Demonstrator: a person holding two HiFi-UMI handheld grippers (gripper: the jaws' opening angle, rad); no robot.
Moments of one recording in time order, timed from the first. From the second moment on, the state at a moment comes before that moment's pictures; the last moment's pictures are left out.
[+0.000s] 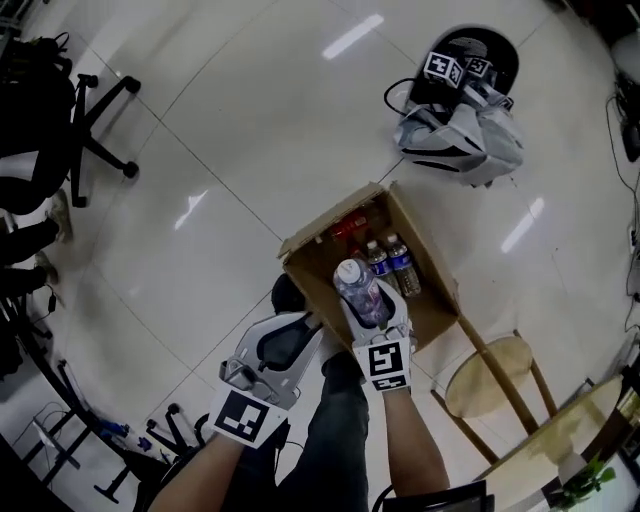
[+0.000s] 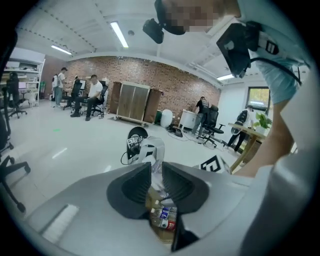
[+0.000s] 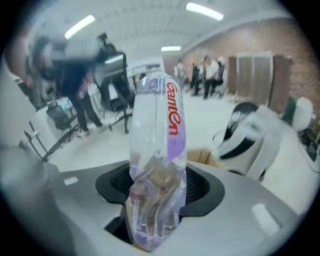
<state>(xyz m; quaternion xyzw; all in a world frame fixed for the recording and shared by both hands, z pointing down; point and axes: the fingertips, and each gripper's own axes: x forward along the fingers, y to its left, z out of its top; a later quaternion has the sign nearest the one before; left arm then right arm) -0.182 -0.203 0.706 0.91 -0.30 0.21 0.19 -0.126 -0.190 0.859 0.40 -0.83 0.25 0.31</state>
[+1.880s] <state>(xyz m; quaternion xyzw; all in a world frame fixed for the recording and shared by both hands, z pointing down) 0.248 0.173 0.405 0.95 0.28 0.12 0.01 0.252 0.217 0.422 0.90 -0.43 0.04 -0.03</state>
